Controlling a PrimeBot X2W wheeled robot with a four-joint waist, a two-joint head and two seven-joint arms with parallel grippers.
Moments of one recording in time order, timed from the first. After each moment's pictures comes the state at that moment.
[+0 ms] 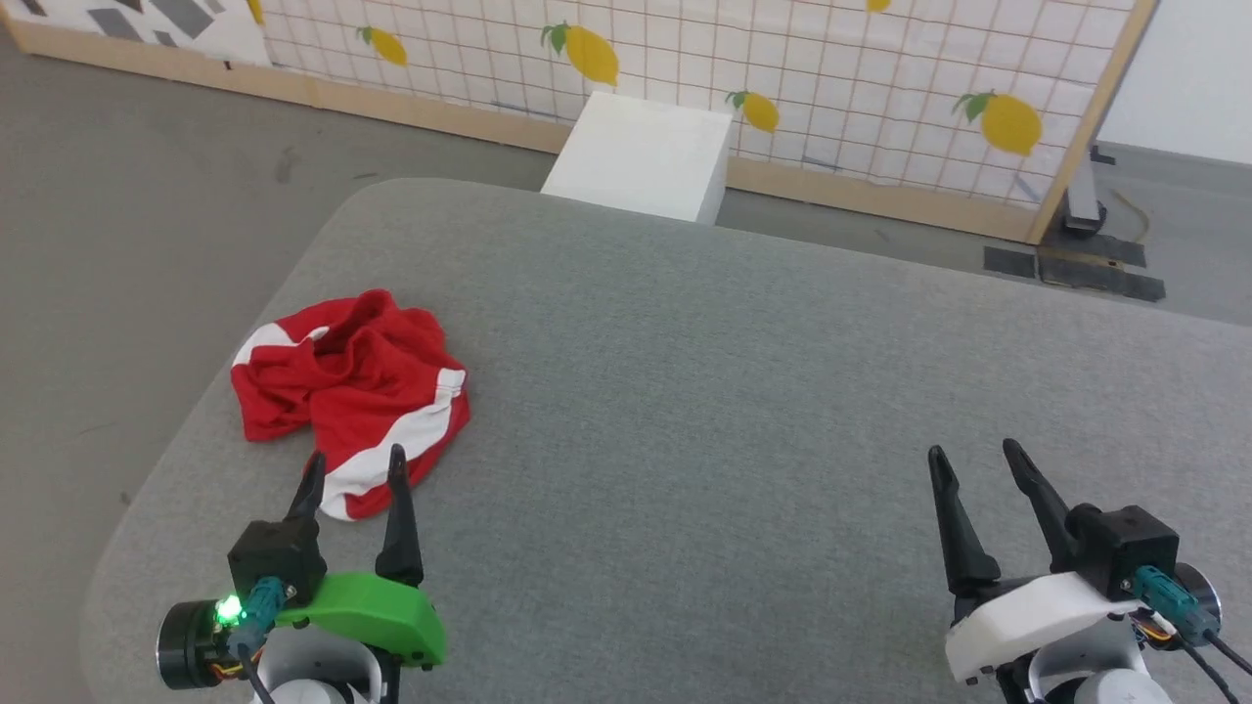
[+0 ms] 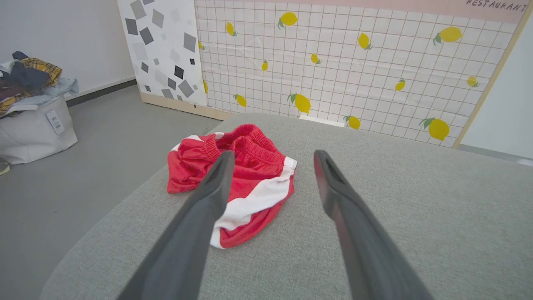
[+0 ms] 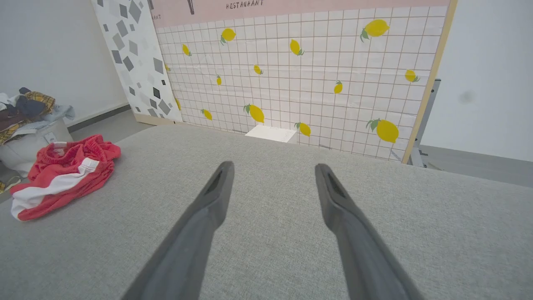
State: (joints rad) left arm -0.01 0.05 -0.02 0.07 -0.12 0.04 -0.13; right arm 0.00 -0.05 0.00 0.12 0.12 0.13 -0.13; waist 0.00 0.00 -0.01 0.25
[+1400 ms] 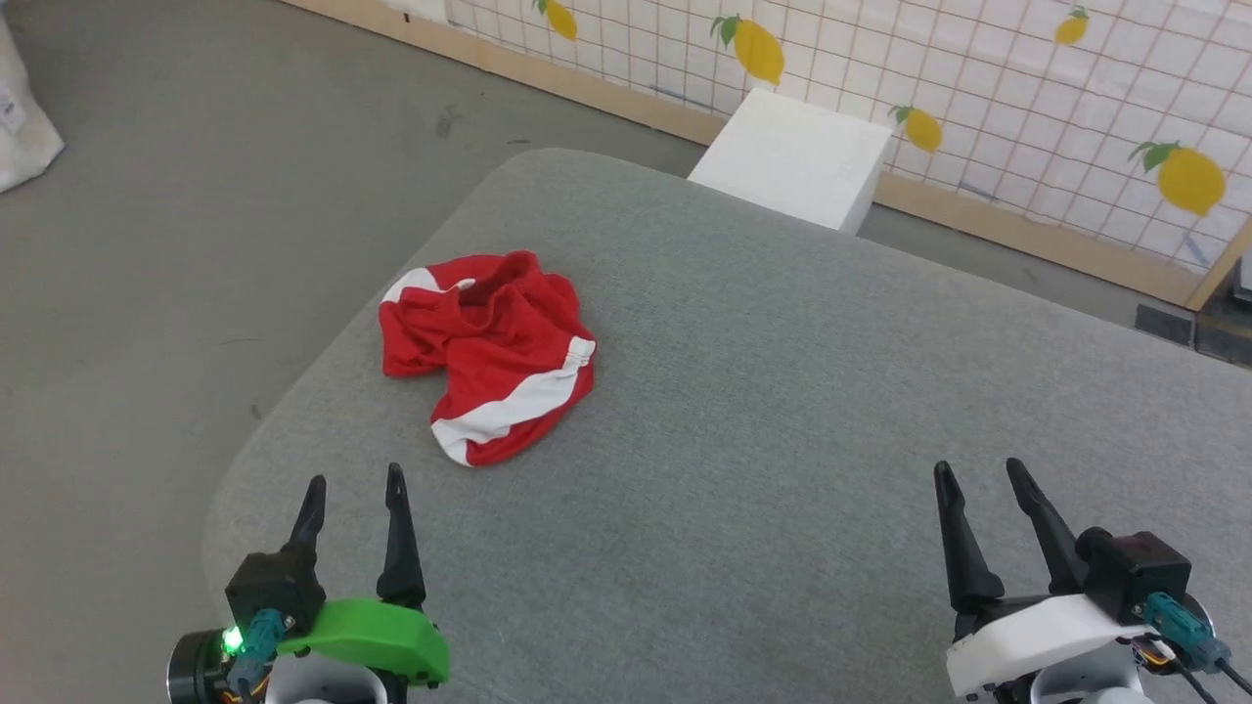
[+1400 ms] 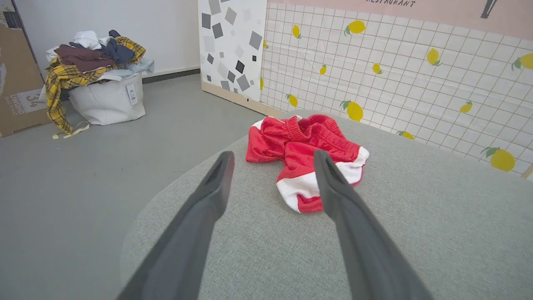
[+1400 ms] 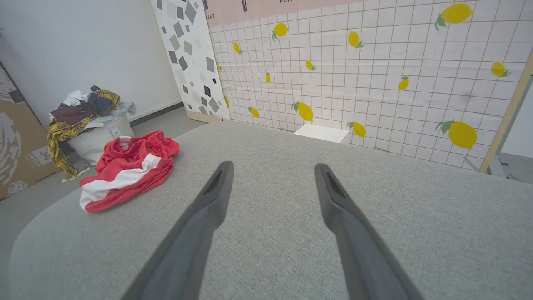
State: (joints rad) left arm 0.01 0.05 -0.04 0.12 -0.18 0.06 -0.22; right arm 0.02 -0.05 0.00 0.16 0.18 0.13 -0.20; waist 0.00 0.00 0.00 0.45
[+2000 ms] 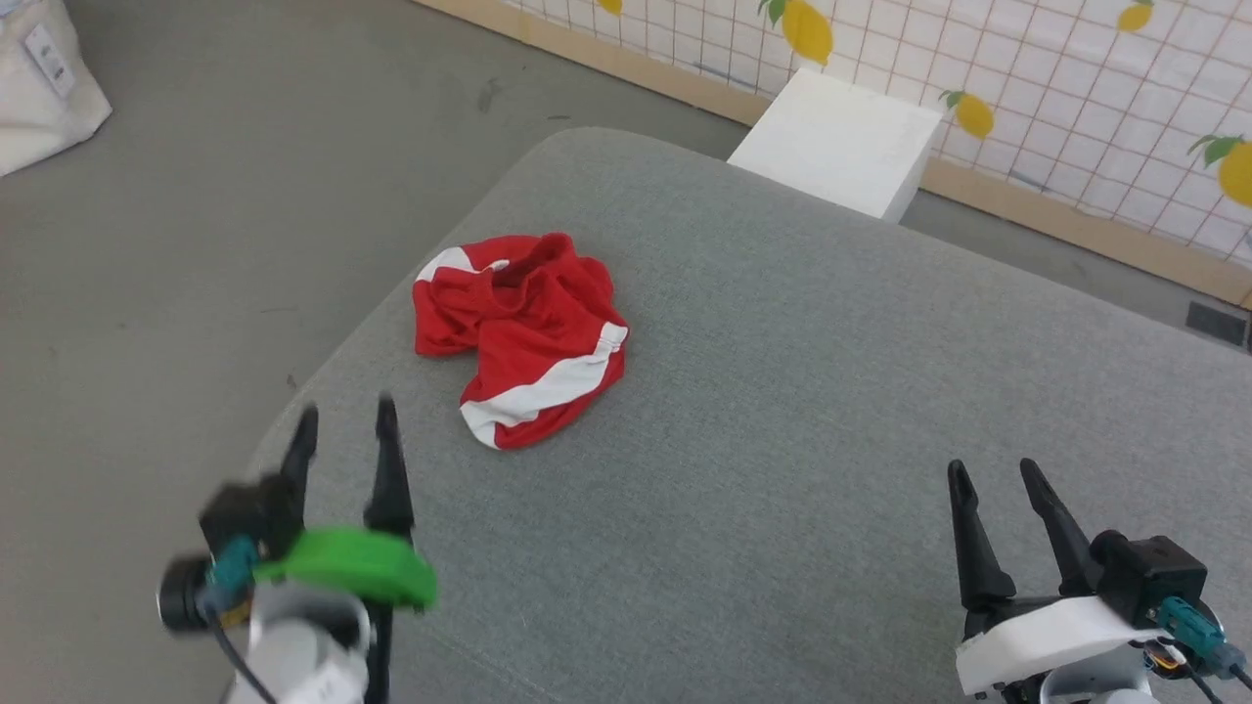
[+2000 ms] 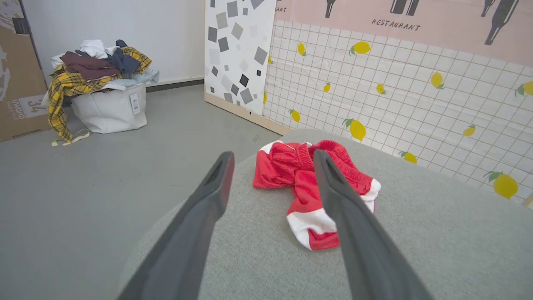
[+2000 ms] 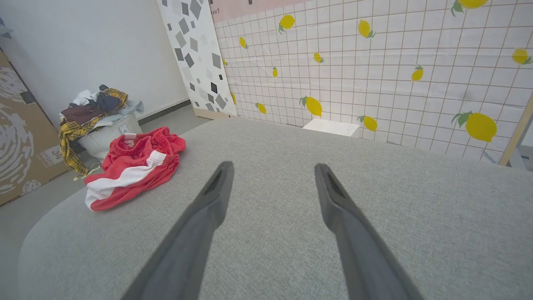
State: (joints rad) left arm -0.12 0.08 -0.04 0.19 -0.25 0.02 -0.24; right arm 0.02 -0.05 -0.02 0.17 0.19 0.13 -0.22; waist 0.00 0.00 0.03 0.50
